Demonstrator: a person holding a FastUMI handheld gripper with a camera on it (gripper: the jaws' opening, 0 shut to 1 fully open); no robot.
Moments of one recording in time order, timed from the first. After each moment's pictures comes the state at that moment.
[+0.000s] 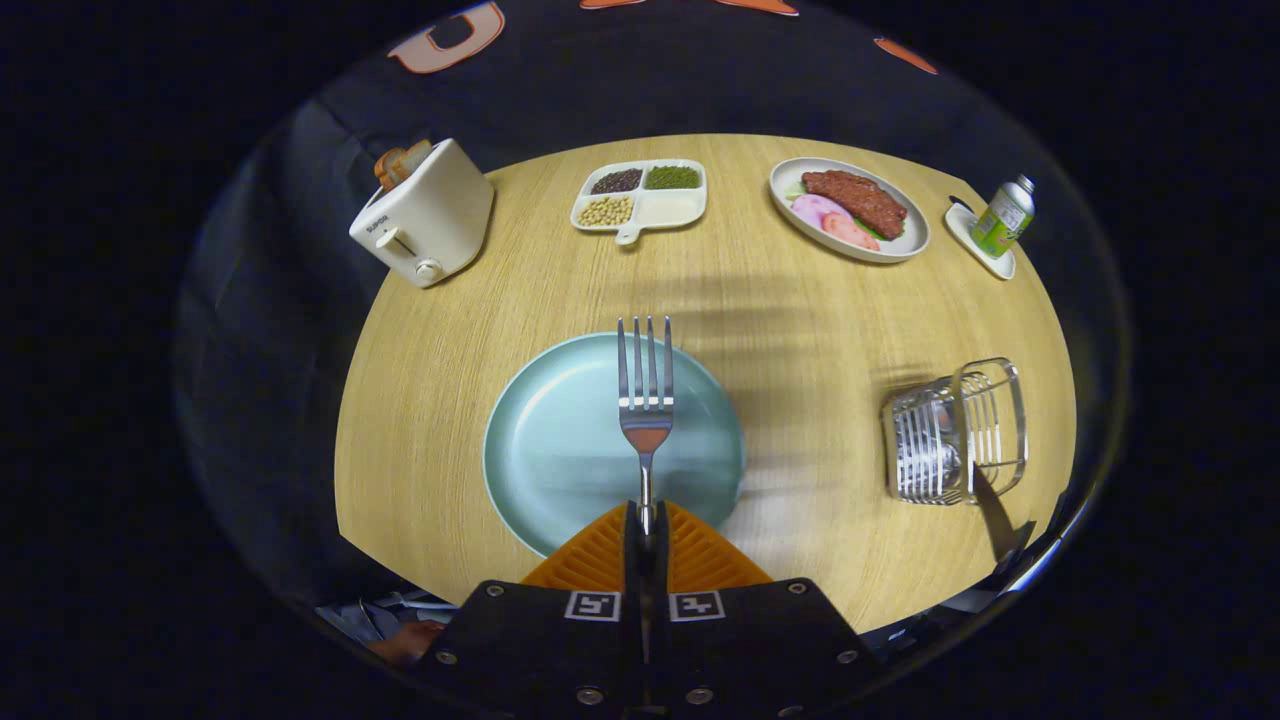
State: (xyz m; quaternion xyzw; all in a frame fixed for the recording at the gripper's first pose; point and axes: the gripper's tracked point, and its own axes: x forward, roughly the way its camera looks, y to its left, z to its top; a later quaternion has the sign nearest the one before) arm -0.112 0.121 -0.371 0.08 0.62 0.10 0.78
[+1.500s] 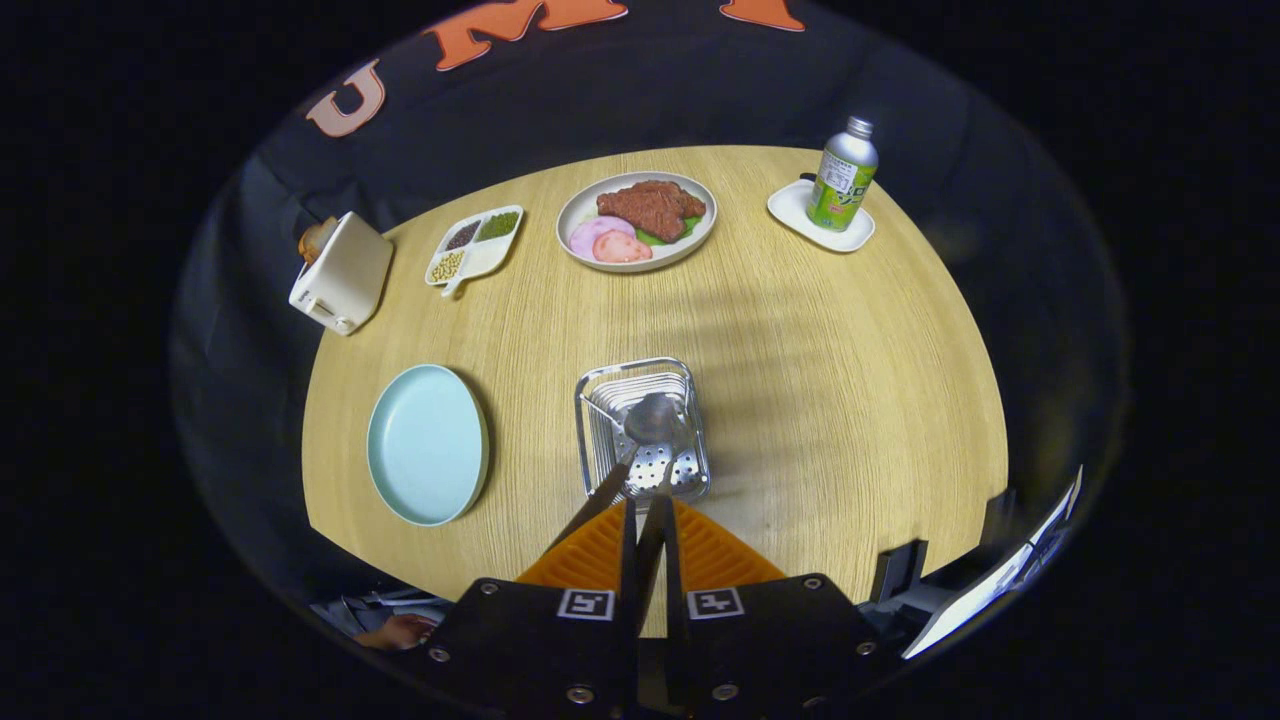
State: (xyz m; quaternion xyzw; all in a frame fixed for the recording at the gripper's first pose) arm -0.110 -0.089 -0.360 0.10 0.61 0.05 0.79
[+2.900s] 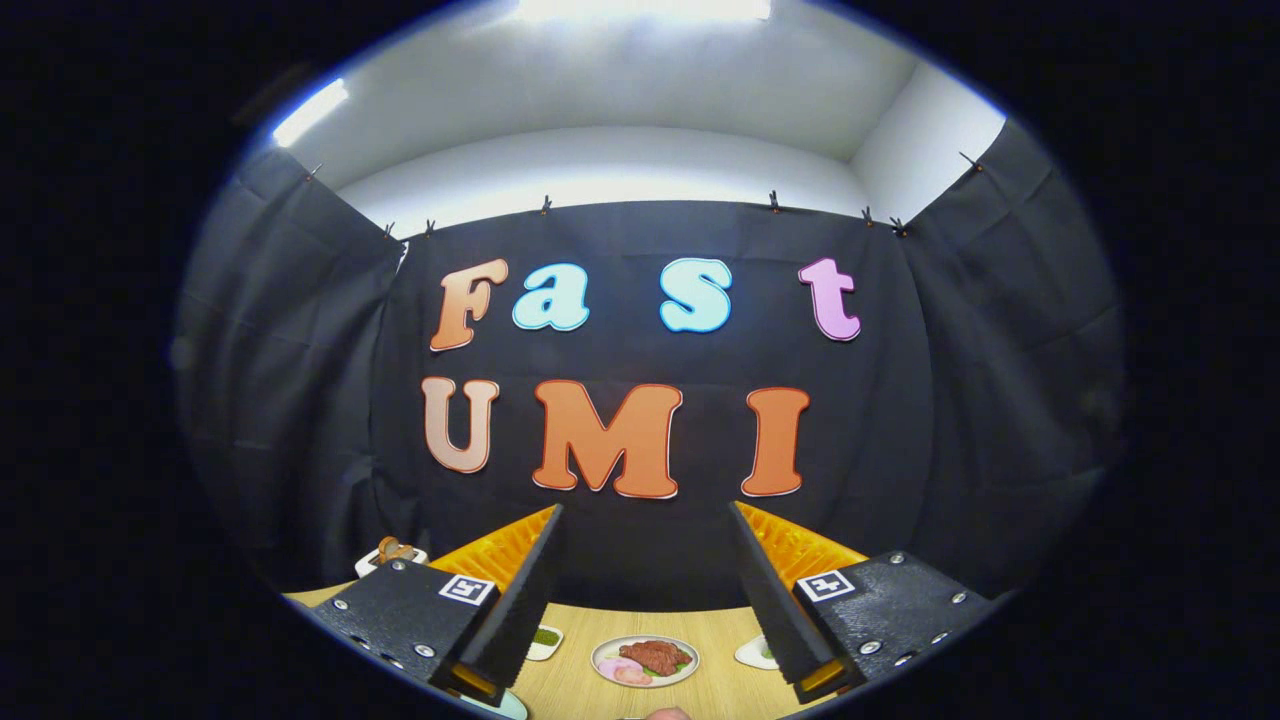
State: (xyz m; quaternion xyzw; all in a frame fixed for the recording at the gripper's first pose) arm 0.011 -0.111 0.024 0.04 -0.05 0.01 1.00
